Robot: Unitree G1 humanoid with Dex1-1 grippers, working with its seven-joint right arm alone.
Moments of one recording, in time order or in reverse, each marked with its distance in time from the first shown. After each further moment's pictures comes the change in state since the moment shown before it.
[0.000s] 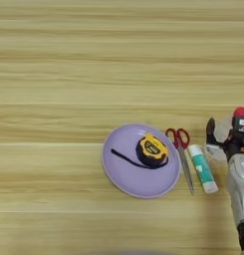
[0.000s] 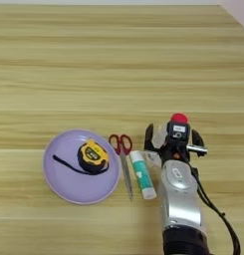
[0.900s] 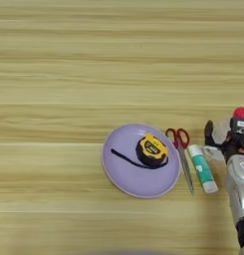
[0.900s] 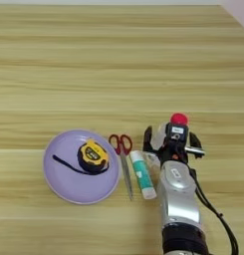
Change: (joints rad) arm -0.018 -0.006 0.000 0.068 0.009 -0.018 0.009
